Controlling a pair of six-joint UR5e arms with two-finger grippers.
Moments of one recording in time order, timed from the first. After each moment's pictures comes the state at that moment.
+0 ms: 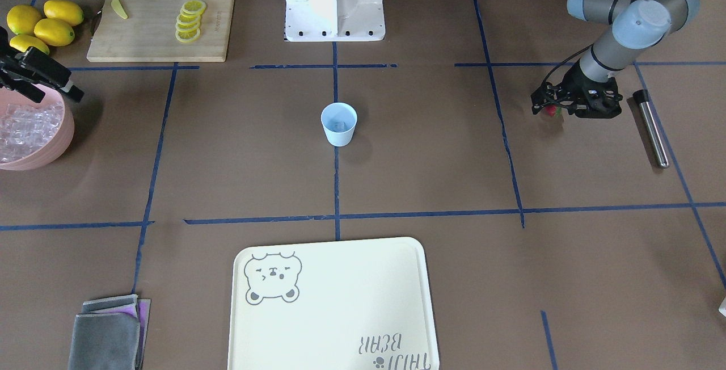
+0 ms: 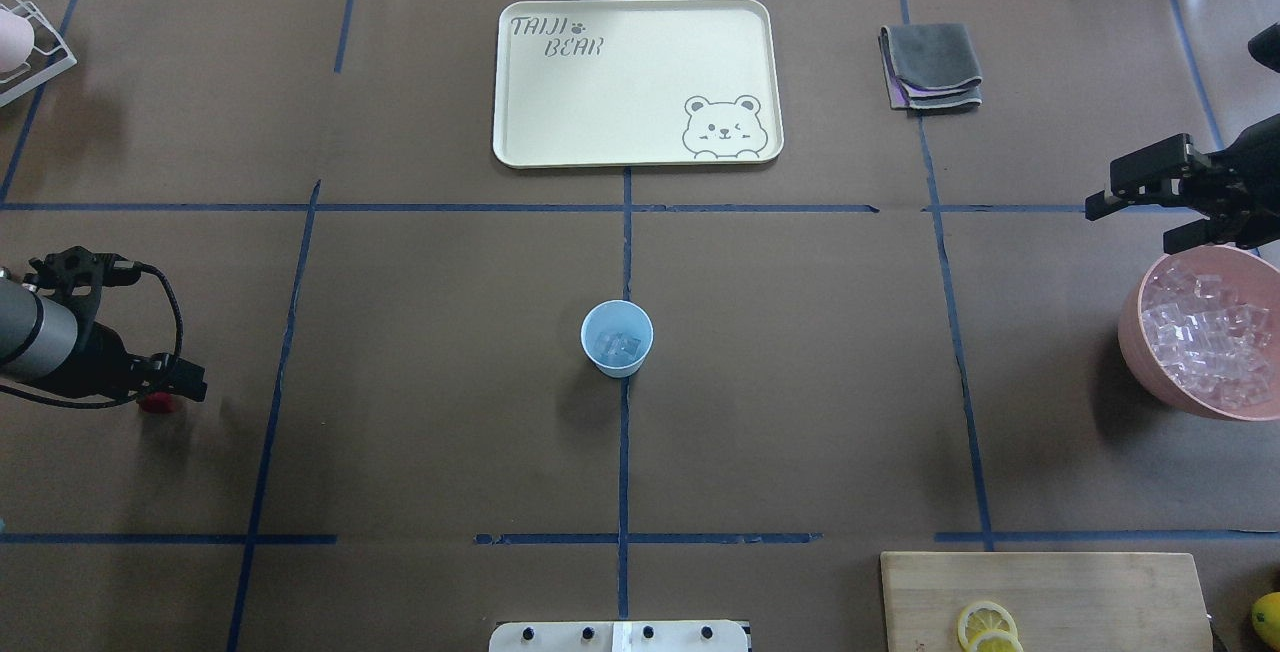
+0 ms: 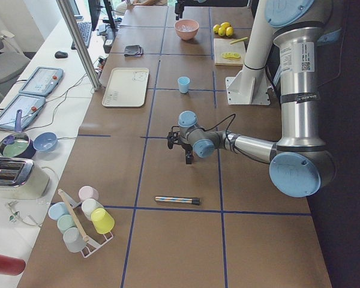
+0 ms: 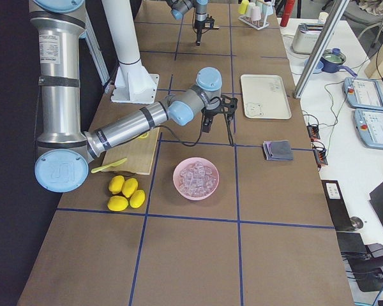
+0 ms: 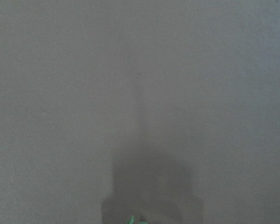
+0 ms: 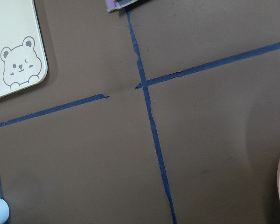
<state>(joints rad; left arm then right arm) -0.73 -1.46 -1.76 -2.18 -2.12 -1.01 1.14 -1.59 2.04 -1.28 2.43 1.06</state>
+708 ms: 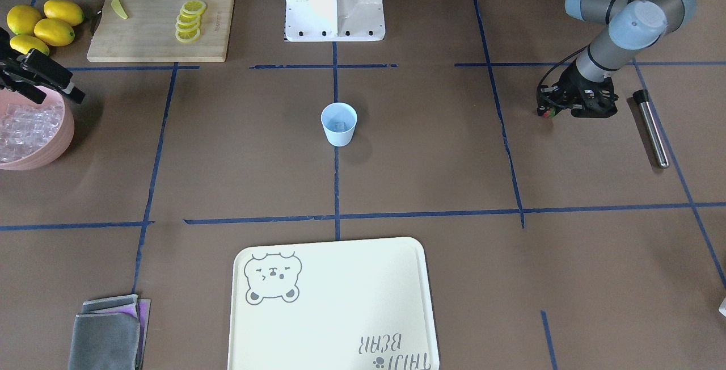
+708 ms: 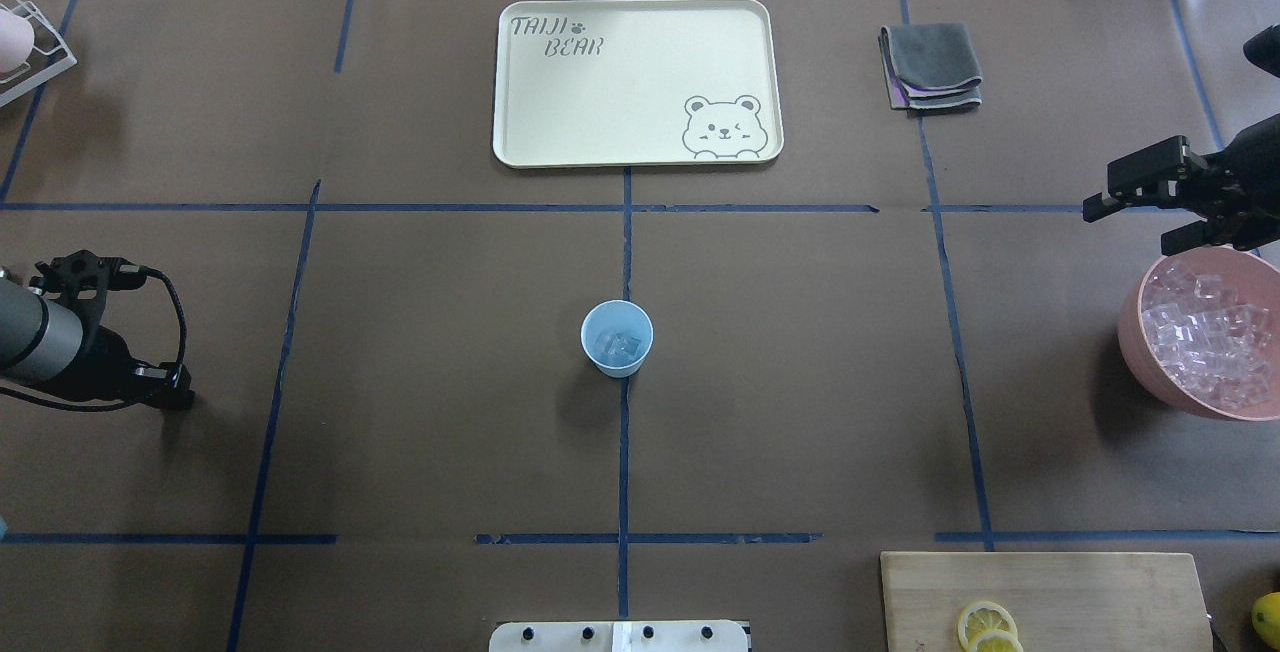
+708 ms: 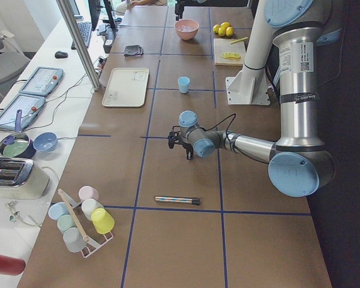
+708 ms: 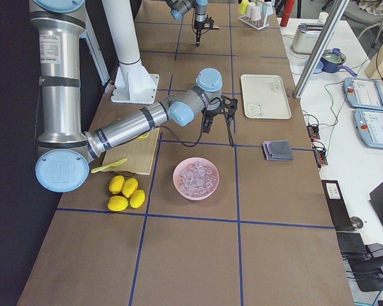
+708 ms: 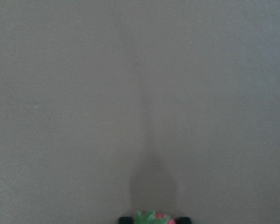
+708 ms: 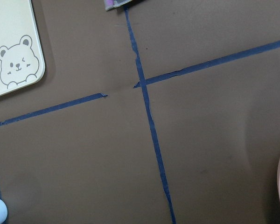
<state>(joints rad) -0.72 -1.46 -1.77 -2.18 -2.13 -1.01 1.13 -1.59 2.03 -1.28 2.43 1.06</state>
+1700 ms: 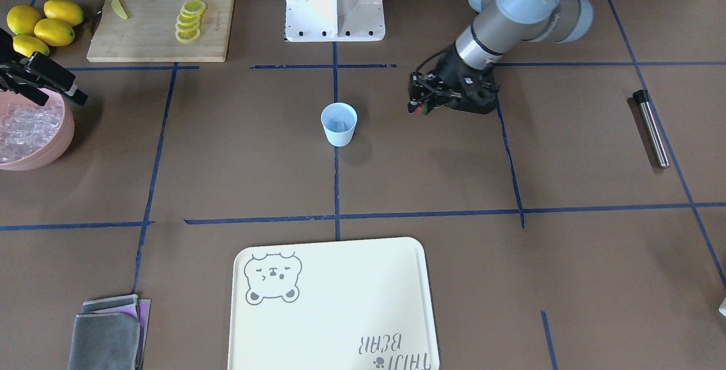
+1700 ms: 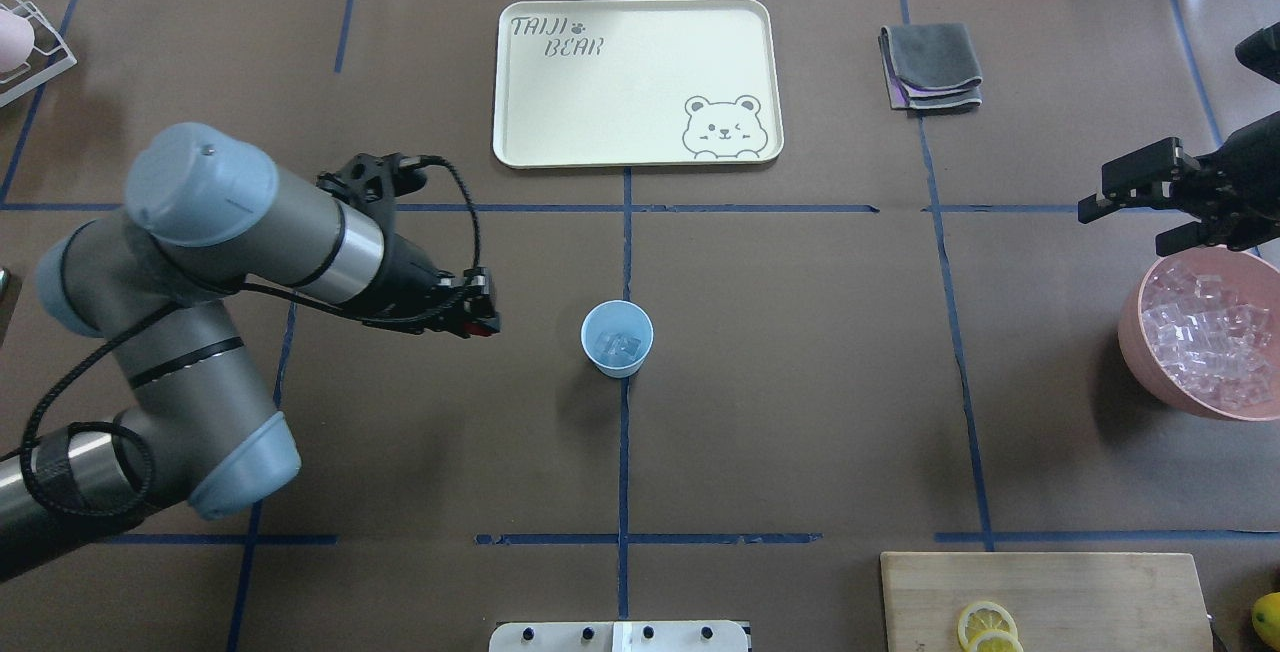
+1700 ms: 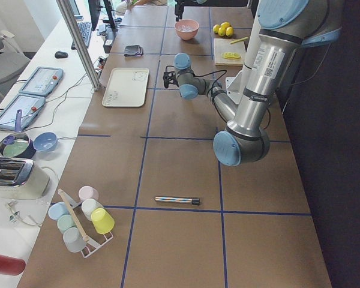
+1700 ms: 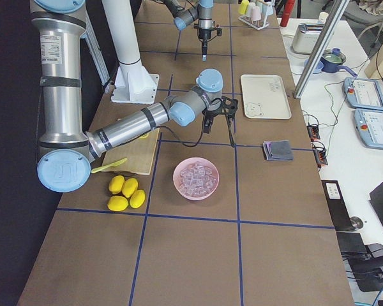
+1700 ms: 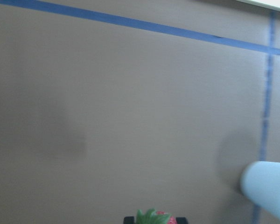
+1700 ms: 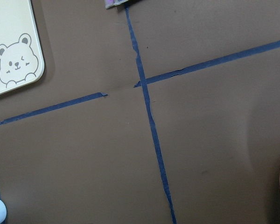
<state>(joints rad) -0.61 -2.03 -1.81 -2.02 -2.12 -1.41 1.13 -1.58 2.02 -1.28 2.43 1.06</state>
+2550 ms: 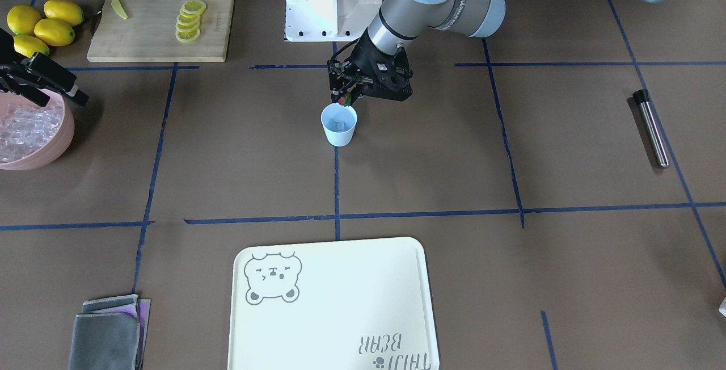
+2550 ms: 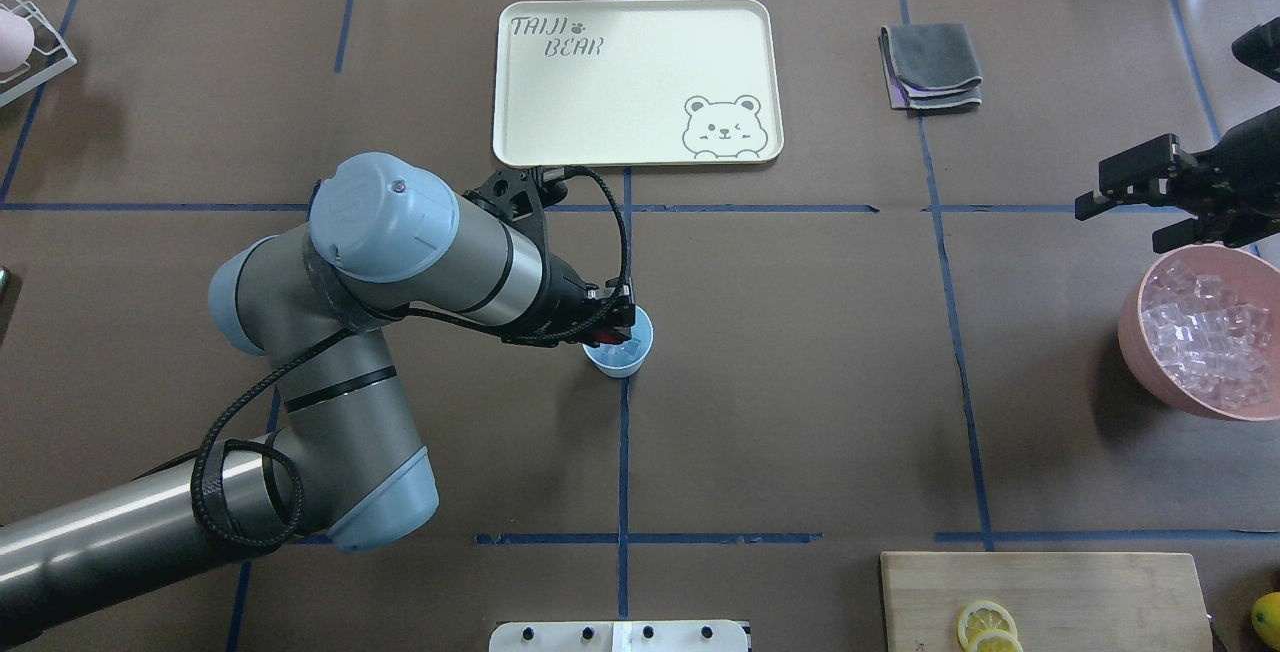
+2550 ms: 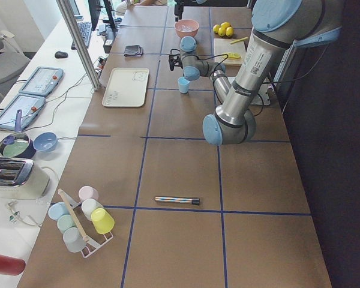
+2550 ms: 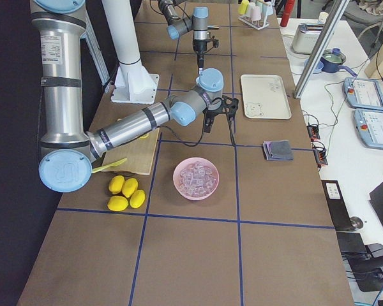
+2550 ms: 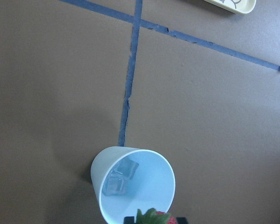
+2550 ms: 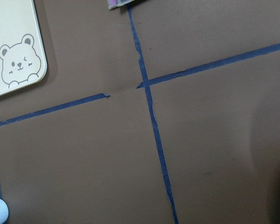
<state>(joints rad) -0.50 -2.21 -1.71 -2.00 -1.99 -1.50 1.13 -1.58 2.02 -1.28 2.43 1.06</state>
